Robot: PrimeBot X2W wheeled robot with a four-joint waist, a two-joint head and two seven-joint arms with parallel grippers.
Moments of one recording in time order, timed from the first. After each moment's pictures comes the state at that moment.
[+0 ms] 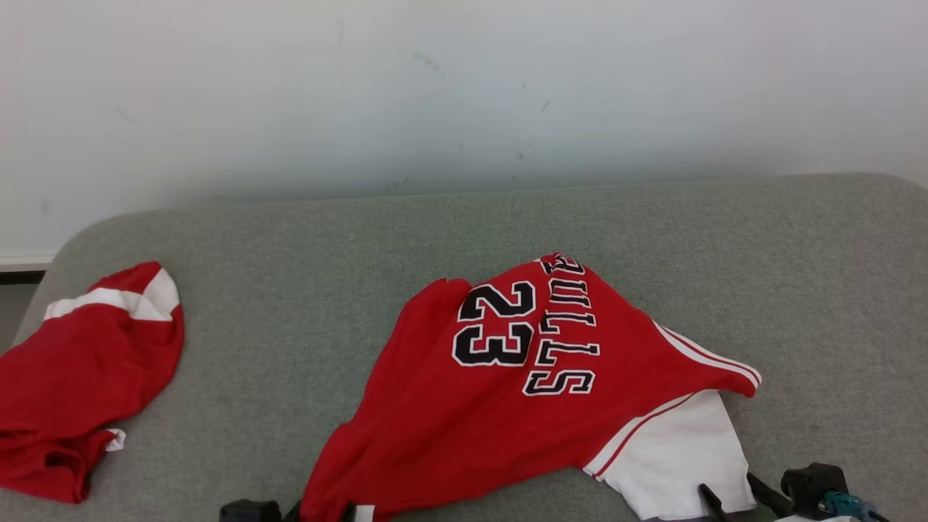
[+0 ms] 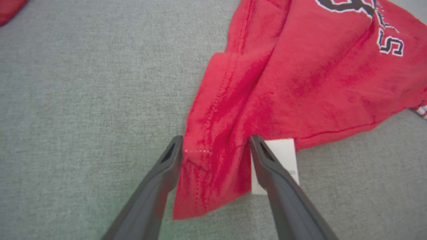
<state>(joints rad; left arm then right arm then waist) 0.01 0.10 -0.16 0.34 -0.23 -0.09 0.03 -0.19 -0.28 0.41 0.58 0.50 0.13 0.01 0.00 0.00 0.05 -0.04</state>
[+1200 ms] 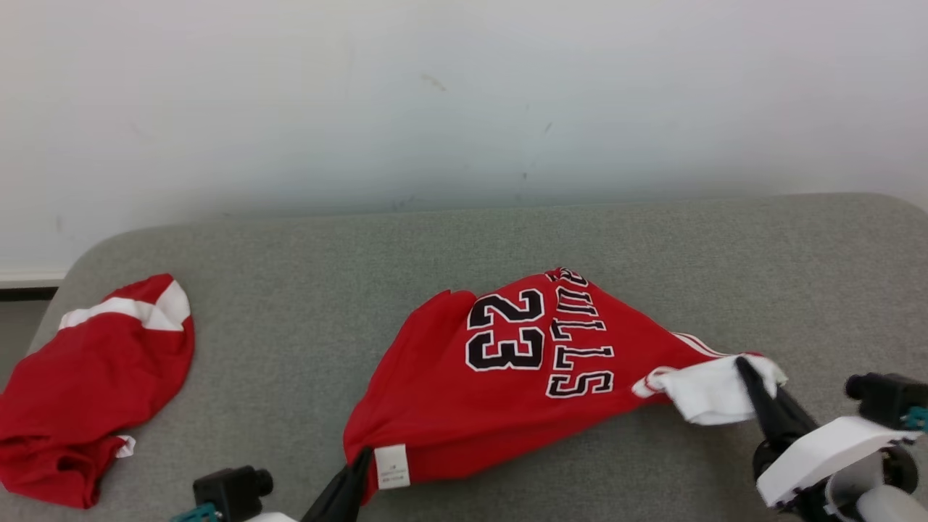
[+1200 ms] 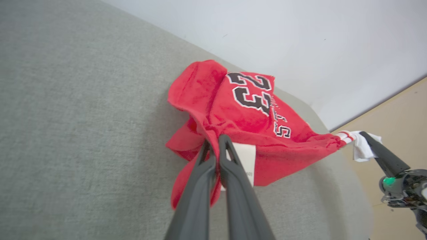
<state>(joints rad) 0.03 0.06 -0.17 0.10 -0.58 -0.12 0.12 -0.33 -0.32 0.47 0.47 0.95 0.13 -0.09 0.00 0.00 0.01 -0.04</state>
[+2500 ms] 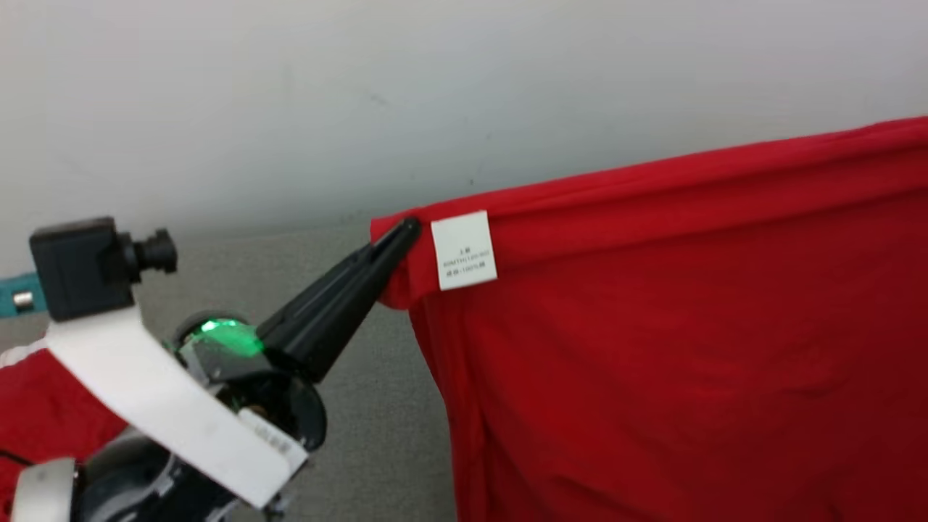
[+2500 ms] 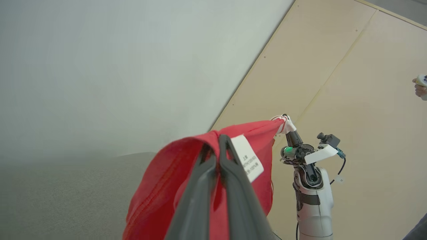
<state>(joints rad) -0.32 0.15 -0.12 -0.70 -1.08 0.18 0.66 -0.41 -0.45 -0.34 -0.30 1.04 0.13 0.38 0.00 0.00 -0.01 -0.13</state>
